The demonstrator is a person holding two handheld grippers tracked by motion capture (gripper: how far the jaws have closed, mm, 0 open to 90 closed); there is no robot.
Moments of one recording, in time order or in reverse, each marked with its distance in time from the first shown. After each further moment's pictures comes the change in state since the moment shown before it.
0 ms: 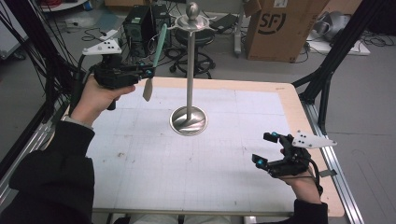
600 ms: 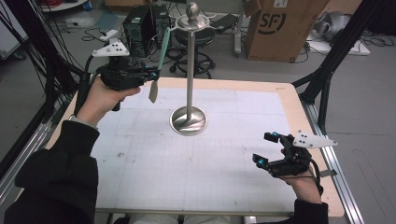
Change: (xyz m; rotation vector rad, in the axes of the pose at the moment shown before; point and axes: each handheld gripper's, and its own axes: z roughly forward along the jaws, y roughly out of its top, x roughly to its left) left arm -0.003 -0.003 0.014 0.030 -0.002 0.005; right arm -0.002 -0.001 -0.001 -0.003 -0.001 0.005
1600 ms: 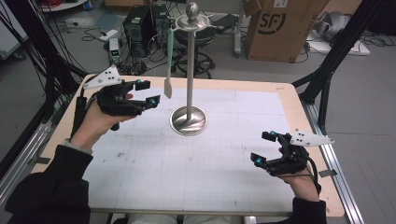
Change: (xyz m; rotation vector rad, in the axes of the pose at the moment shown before) left arm -0.021 -0.058 -0.025 -0.113 -0.061 0.046; right arm -0.001 0.001 0.006 0.006 0.009 -0.001
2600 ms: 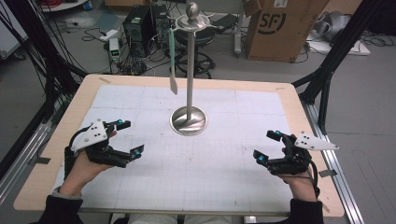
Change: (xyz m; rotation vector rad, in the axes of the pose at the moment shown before) left arm -0.029 -0.107 -0.053 -0.021 0.041 0.026; right arm -0.003 -0.010 -0.005 -0.083 -0.092 0.006
